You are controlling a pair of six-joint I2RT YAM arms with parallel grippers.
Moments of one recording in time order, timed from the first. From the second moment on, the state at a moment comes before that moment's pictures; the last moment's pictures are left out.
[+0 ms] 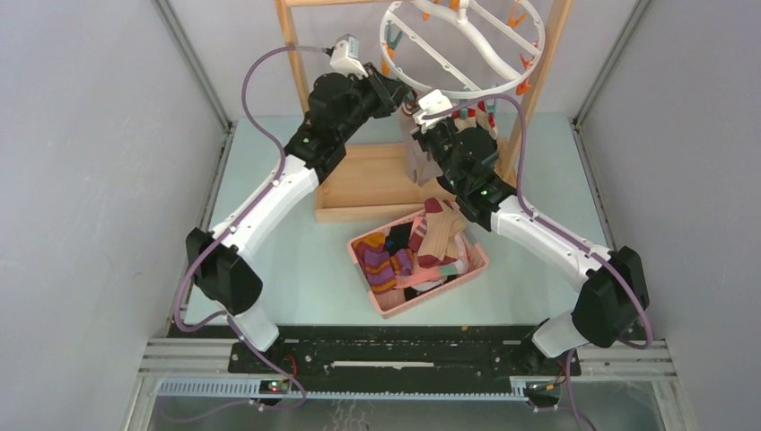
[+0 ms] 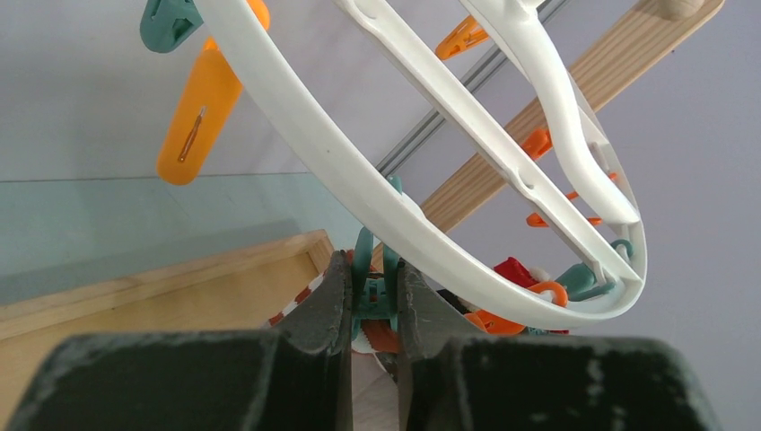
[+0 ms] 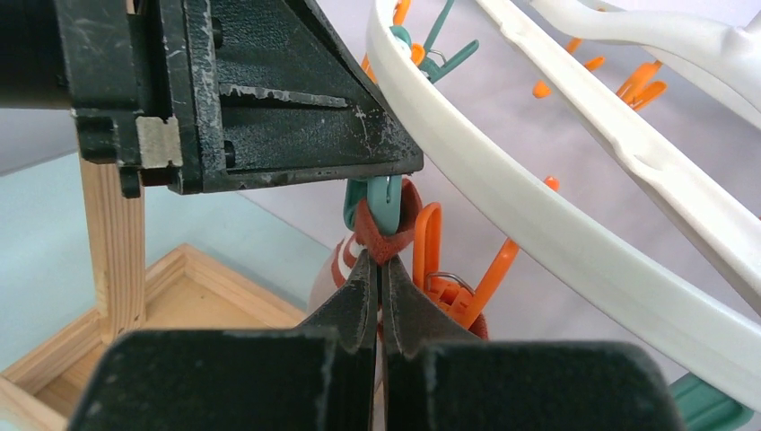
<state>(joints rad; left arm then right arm) -0.56 1.68 1.72 0.02 0.04 -0.65 0.66 1.49 1.25 0.46 0.17 -0.38</state>
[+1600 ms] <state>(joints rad) -0.56 1.70 1.72 0.00 0.04 -0.65 0.66 1.48 1.31 0.28 0.20 -0.37</state>
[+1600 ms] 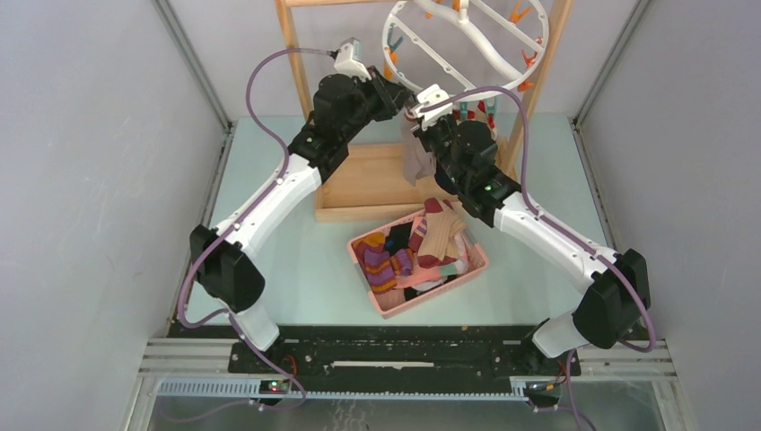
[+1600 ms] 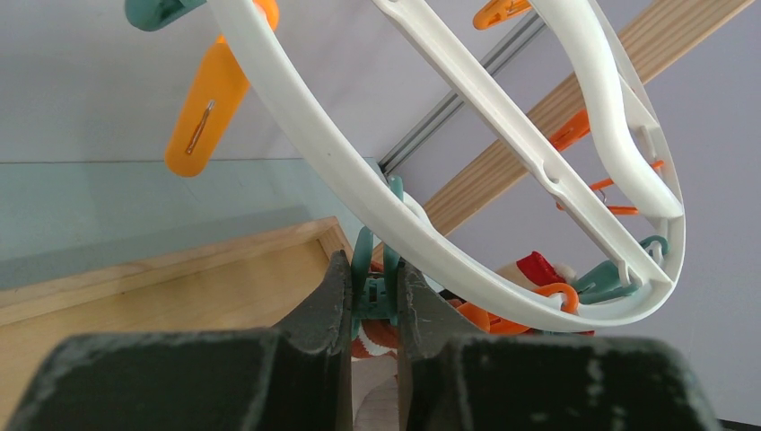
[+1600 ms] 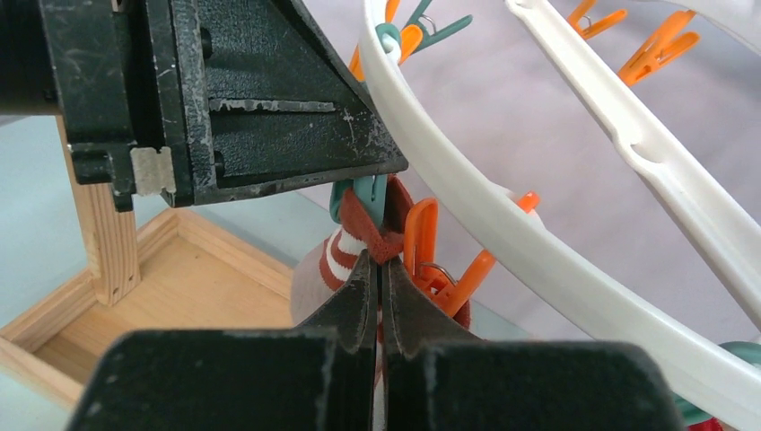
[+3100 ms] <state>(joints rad) -0.56 1.70 1.72 0.00 0.04 -0.66 0.61 1.46 1.22 0.31 0.07 -0.42</state>
